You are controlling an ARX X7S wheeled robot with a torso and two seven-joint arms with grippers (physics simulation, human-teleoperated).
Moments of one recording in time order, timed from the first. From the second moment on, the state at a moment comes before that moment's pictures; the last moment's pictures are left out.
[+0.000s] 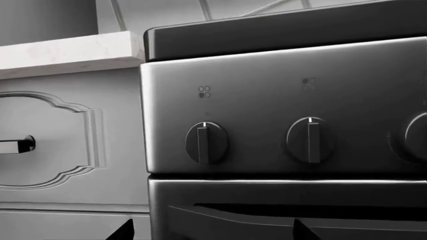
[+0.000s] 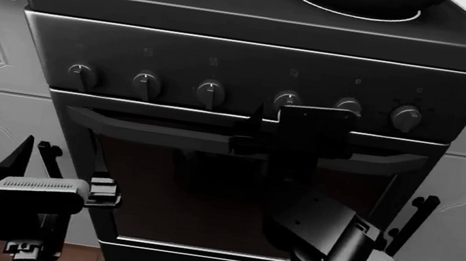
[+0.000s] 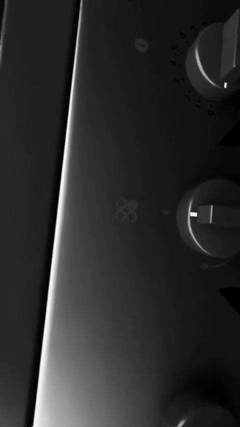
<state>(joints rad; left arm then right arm) -0.09 -0.50 0.27 0.19 -0.33 0.10 -0.50 1.05 0.40 -1.25 0.14 0.95 0.06 0.97</state>
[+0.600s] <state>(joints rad) -0.10 -0.50 0.28 0.18 -0.33 0.10 -0.49 1.04 0.39 -1.24 0.17 0.93 0.05 0.95</state>
